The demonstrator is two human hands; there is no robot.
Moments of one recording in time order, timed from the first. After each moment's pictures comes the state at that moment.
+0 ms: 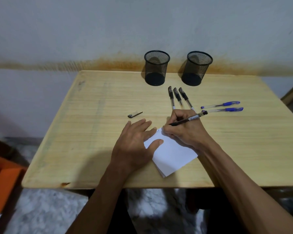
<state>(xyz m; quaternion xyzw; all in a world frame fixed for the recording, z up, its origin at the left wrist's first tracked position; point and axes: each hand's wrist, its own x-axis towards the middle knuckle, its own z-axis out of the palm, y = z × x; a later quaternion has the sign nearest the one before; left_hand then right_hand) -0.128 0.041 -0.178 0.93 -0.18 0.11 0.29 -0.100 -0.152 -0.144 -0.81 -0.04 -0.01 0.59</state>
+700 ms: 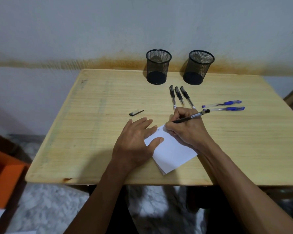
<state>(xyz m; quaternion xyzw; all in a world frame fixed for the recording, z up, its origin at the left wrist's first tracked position) -0.129 0.041 -0.172 0.93 -0.17 0.08 0.31 -0.101 -0.152 -0.150 -0.80 -0.02 -0.04 0.60</state>
